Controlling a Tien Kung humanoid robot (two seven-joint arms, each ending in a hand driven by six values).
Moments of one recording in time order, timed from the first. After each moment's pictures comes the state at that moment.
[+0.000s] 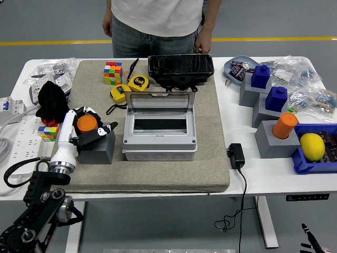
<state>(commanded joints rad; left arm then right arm) -0.06 0.02 -1.29 -1.29 1.33 0.27 -0.24 0.17 -0.06 1.50 0.18 -1.33 -0.06 -0.03</state>
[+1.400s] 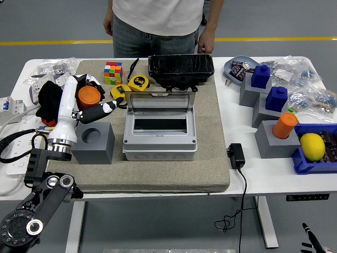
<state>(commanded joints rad) -0.17 0.09 -1.18 -1.46 1.67 0.45 -0.21 0.17 -0.06 1.51 0.18 -1.33 -0.06 -0.04</state>
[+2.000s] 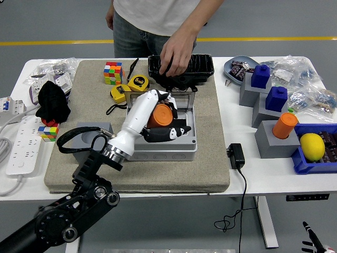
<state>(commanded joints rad) -0.36 0.06 -0.74 -1.37 1.72 0.49 -0.19 0.18 -0.07 1.51 0.18 -1.35 -0.06 -0.04</state>
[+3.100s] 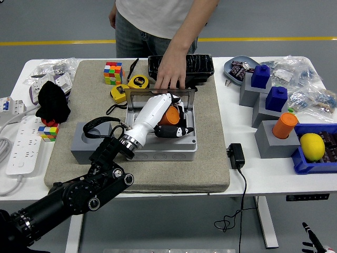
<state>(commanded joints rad) -0.57 0.00 -0.64 -0.94 1.64 0.53 -0.24 0.18 -0.07 1.51 0.18 -1.37 -0.06 -0.04</state>
